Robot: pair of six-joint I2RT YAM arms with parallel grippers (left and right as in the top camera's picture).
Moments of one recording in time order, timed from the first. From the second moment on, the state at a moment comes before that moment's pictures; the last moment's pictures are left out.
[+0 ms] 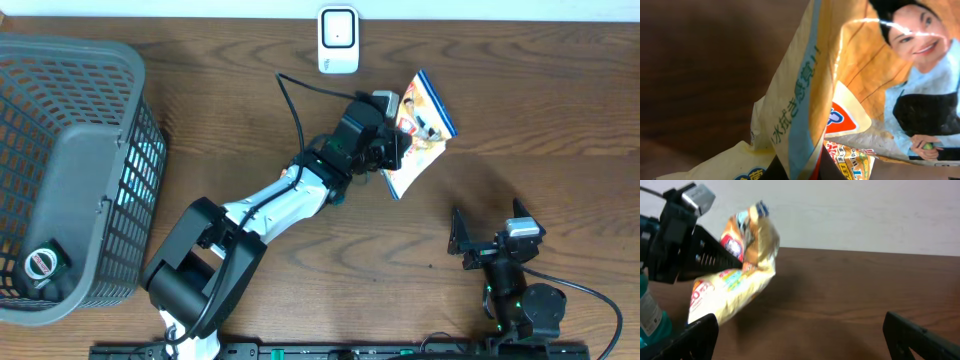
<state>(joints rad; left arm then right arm) -0.68 1.91 1.18 0.17 0.28 -0.66 -0.04 0.01 0.01 -0.06 -0.16 0.01</state>
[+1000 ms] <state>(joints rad) -0.76 1.91 1.18 -0.08 0.26 -0.52 -0.04 0.01 0.01 -0.06 -0.16 0.01</state>
